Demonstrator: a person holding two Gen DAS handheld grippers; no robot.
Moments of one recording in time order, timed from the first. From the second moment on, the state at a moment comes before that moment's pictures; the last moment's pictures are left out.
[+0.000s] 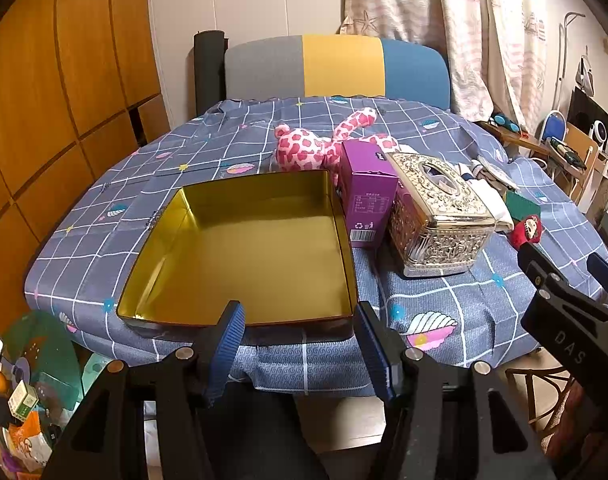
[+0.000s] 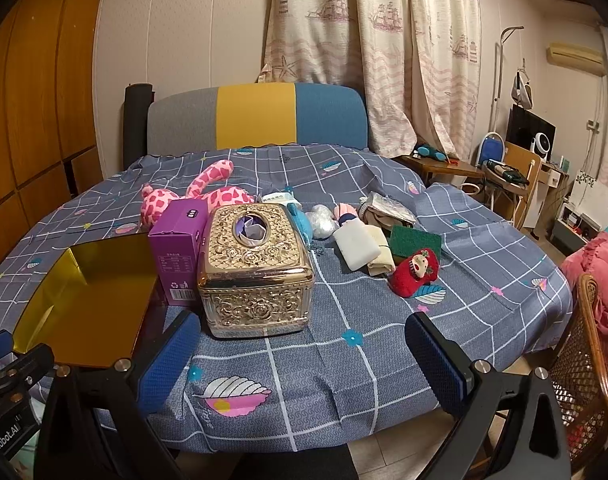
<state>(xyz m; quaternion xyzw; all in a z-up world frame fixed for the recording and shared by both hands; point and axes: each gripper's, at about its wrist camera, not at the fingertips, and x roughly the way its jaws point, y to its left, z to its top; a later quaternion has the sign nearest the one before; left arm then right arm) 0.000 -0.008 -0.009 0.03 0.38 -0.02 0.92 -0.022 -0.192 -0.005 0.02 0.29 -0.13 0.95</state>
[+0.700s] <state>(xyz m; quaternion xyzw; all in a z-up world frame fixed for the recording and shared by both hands) 0.002 -0.007 -0.012 0.03 0.39 -0.02 0.92 -0.021 -0.193 -0.008 0.02 0.29 -0.13 0.95</state>
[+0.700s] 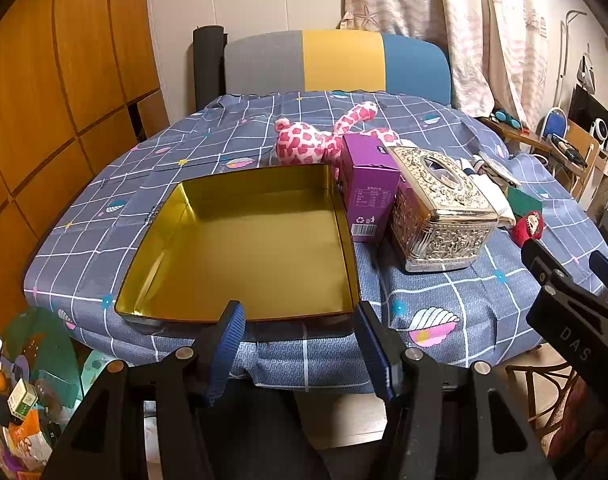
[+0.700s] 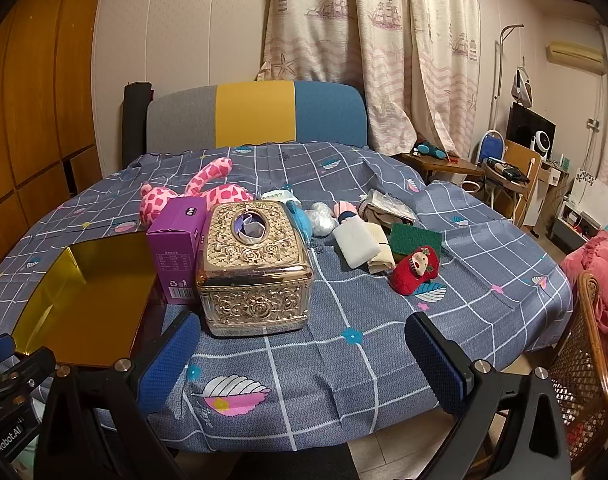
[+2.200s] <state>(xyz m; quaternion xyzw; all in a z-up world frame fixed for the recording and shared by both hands) 0.058 -0.105 -0.027 0.02 0.48 -0.31 0.82 0.070 -0.418 -0.083 0.22 0.36 -0.19 0.88</state>
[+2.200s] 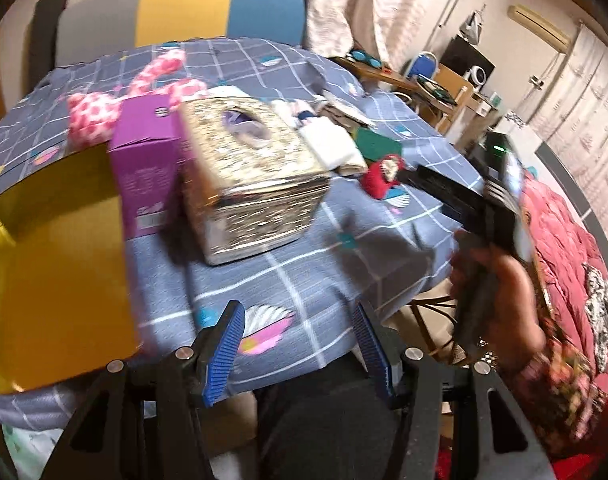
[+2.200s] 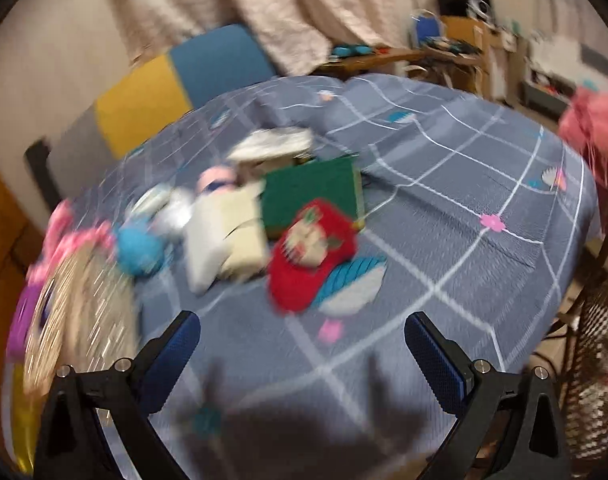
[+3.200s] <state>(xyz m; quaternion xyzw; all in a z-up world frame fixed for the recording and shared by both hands) 0.227 -0.282 -0.035 -0.08 0.52 -0.30 0.79 0.118 -0.485 -0.147 0.27 0.29 -0.15 0.91</state>
